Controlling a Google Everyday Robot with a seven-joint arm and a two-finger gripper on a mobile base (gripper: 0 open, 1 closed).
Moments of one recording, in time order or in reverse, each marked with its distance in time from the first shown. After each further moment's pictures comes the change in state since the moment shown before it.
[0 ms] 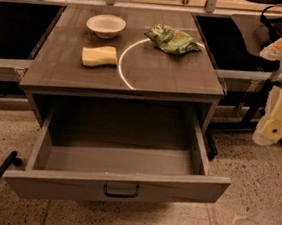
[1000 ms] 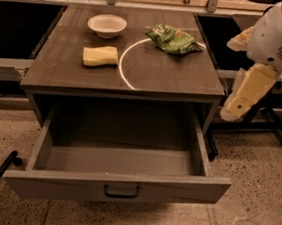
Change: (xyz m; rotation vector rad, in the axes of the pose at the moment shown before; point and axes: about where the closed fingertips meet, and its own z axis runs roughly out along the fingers) arm -0.049 -0.036 0.034 -0.055 -0.180 -0.040
